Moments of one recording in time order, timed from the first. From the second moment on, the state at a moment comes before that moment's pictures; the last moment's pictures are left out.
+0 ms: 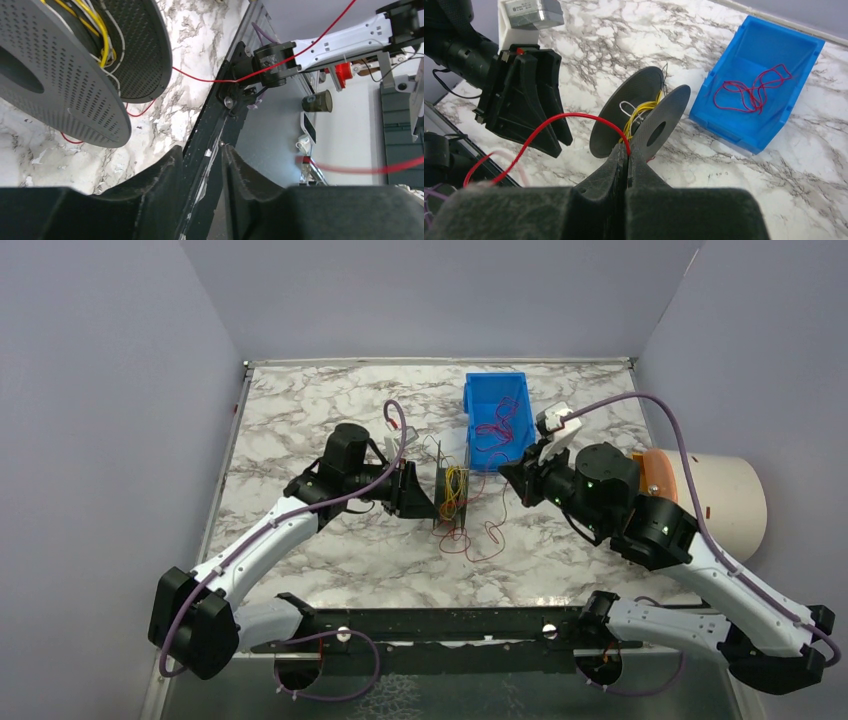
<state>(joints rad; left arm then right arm) -0.53 1.17 0.86 -0.20 0.90 -0.47 0.95 0.88 1.16 -0.54 0.29 0.17</state>
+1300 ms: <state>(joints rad) -0.53 0.97 0.89 -0.28 0.32 -0.36 0.95 1.20 1.29 -0.86 0.57 0.87</state>
